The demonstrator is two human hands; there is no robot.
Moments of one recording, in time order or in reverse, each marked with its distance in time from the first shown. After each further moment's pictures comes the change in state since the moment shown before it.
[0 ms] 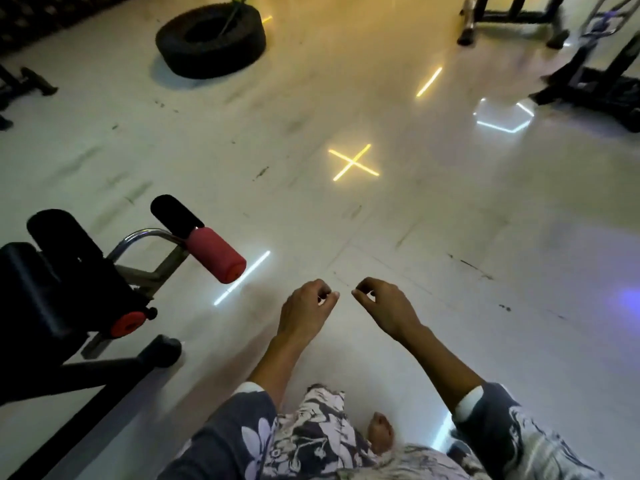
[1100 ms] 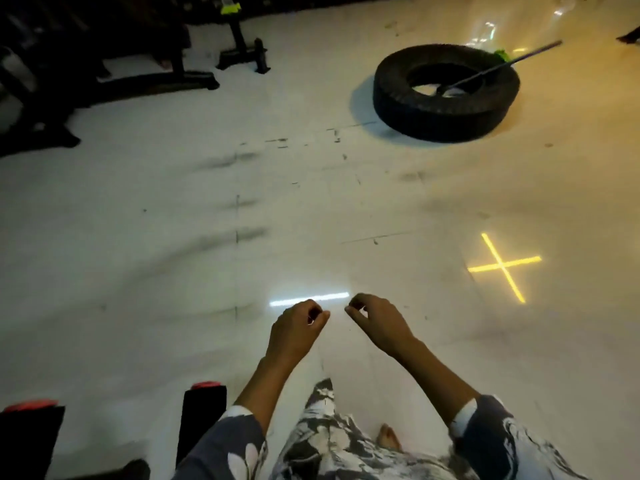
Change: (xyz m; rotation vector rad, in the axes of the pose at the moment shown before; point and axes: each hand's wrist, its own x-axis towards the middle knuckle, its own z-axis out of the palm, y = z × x) left_hand 0.756 -0.201 -0.423 -0.161 0.414 -0.549; right_hand 0.904 -0.465 0.016 -0.323 -0.471 -0.574
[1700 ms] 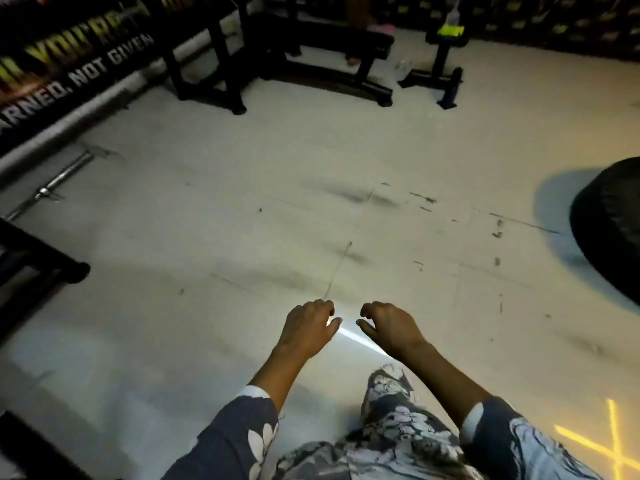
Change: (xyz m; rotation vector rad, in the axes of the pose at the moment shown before) left_hand 0.384 -0.176 -0.252 0.211 0.204 -0.254; right_hand 0.504 -0.273 0.014 -0.536 -0.329 -0.556
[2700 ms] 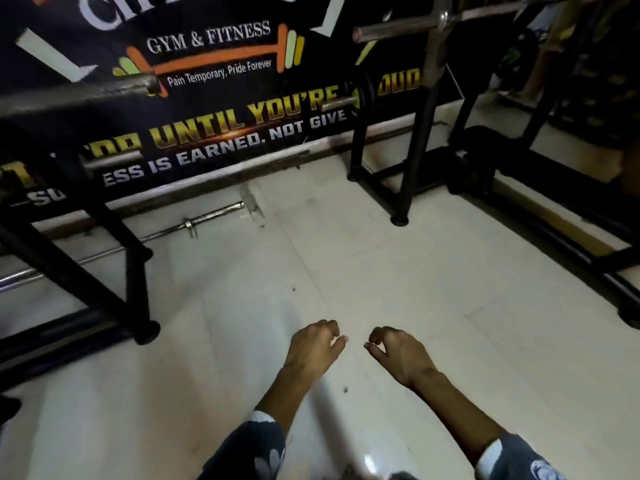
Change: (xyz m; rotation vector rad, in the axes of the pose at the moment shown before) left_hand 0.647 -0.437 -0.350 -0.219 0.326 -0.633; right_hand 0.895 -0.216 -0.274 -0.092 -0.165 -0.557
